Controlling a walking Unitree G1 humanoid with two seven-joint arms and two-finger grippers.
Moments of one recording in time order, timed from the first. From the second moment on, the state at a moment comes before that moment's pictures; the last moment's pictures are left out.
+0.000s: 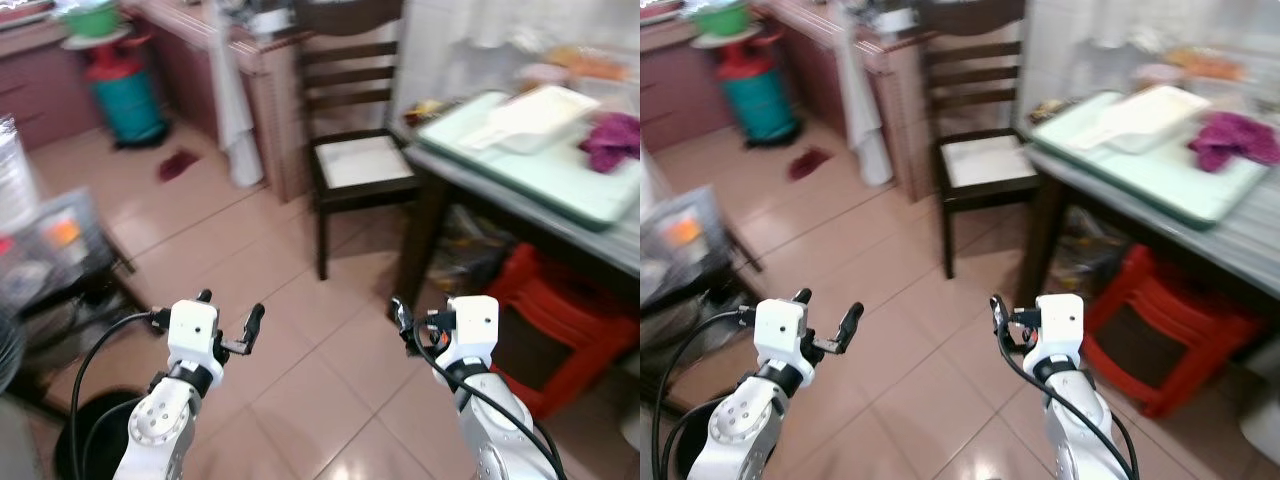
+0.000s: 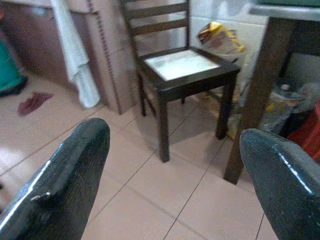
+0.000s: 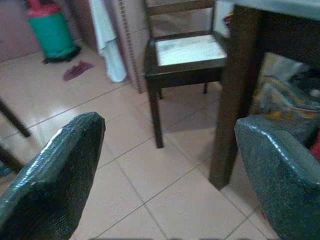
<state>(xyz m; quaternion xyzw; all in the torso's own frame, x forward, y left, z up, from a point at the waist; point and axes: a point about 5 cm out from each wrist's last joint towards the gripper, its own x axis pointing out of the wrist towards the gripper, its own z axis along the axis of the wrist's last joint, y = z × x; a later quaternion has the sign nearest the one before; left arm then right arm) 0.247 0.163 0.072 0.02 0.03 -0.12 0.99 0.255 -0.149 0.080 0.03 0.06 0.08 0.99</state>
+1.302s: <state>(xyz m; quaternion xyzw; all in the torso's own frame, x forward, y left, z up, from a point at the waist) 0.250 0.148 0.069 -0.01 0.03 -0.11 0.99 0.255 -0.160 0.086 0.02 0.05 0.08 1.00</state>
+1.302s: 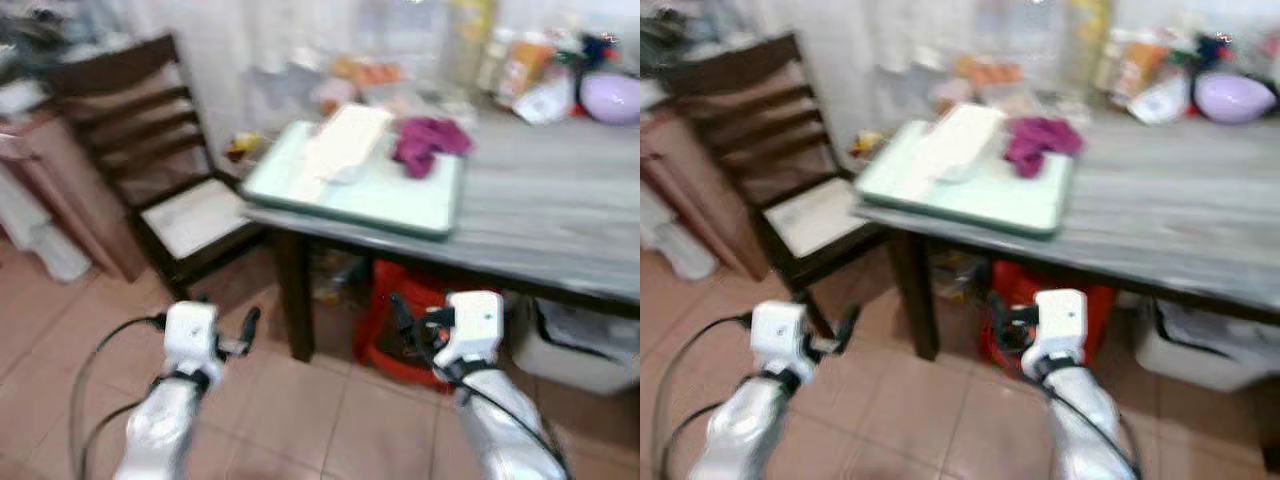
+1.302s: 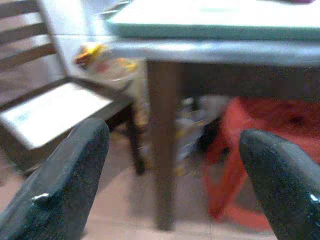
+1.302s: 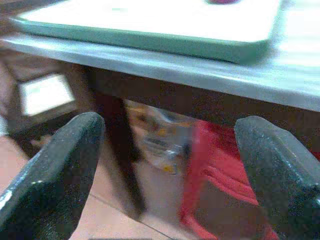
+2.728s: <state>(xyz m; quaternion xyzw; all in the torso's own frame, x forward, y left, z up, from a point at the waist) 0.257 0.162 0.064 0.02 0.05 -0.06 1.00 0.266 -0.146 0.086 0.03 0.06 0.10 0.99</state>
